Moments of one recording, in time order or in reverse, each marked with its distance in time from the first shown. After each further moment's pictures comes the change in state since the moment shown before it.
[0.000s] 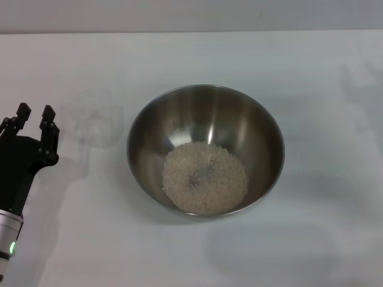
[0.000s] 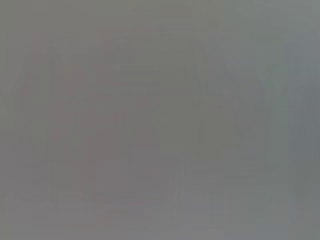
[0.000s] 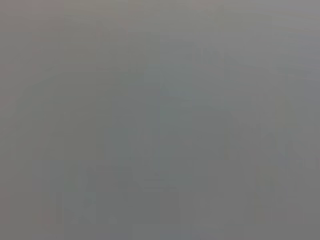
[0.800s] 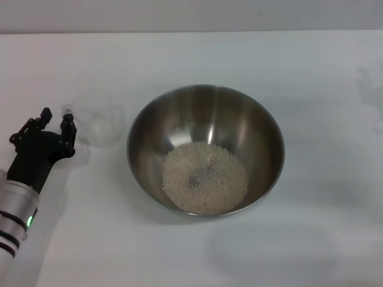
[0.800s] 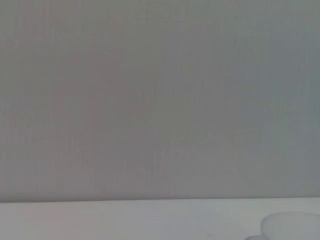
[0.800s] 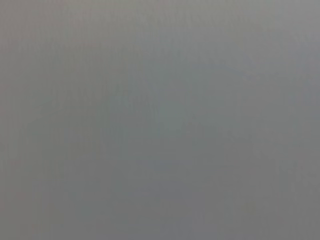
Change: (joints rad) left arm -0.100 0.003 -0.090 -0.010 0.000 -0.304 0.015; right arm -0.011 -0.021 0.004 0.017 0.043 -0.092 0.168
